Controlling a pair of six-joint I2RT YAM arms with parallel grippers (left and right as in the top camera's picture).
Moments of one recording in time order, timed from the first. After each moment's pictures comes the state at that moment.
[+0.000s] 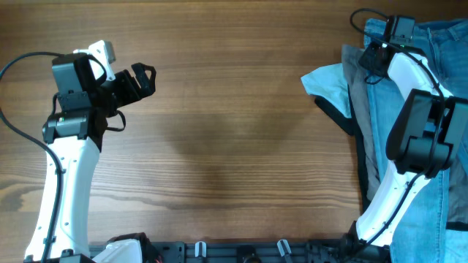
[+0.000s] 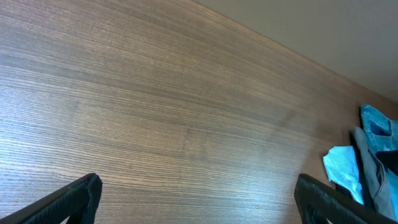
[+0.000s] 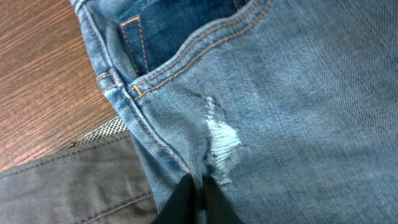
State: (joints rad) left arm 0.13 1.33 1.06 -0.47 0.34 -0.31; right arm -0.21 2.23 1.62 -0.43 0.12 0.34
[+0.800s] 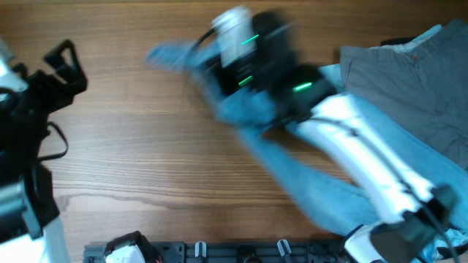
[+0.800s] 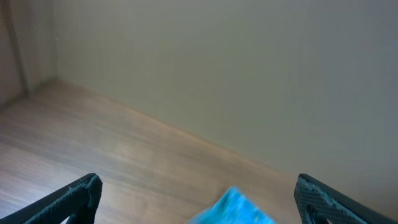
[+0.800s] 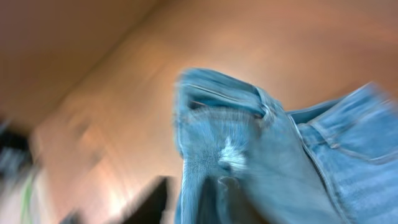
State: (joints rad) left arm 0.36 1.00 1.42 -0.69 0.24 -0.31; right arm 0.73 1.71 1.63 -0.56 -0.32 0.22
